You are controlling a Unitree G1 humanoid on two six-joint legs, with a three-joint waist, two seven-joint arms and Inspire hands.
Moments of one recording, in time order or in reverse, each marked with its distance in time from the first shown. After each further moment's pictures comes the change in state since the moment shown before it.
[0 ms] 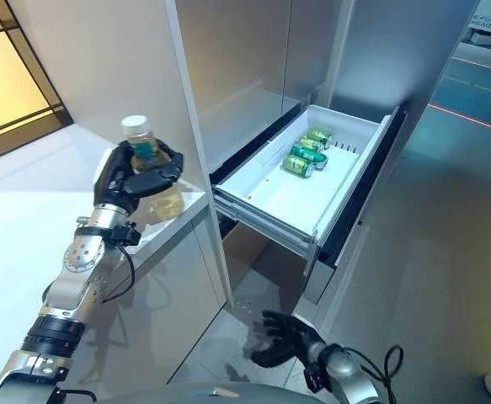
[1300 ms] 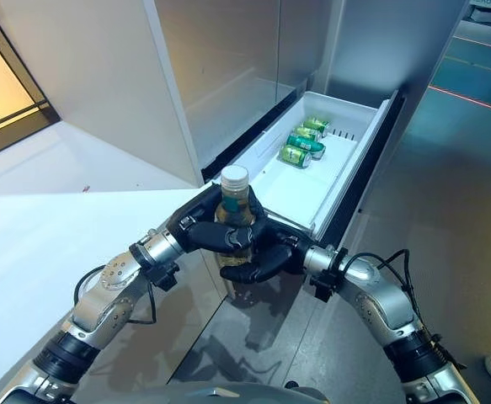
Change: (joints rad) left arm 0.063 0.015 -0.261 -0.138 -0.112 0.087 -0.305; right arm -0.262 -0.298 -0.055 -0.594 0.515 0.326 0.221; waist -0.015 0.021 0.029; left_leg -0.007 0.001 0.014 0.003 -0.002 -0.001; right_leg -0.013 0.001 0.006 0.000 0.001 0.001
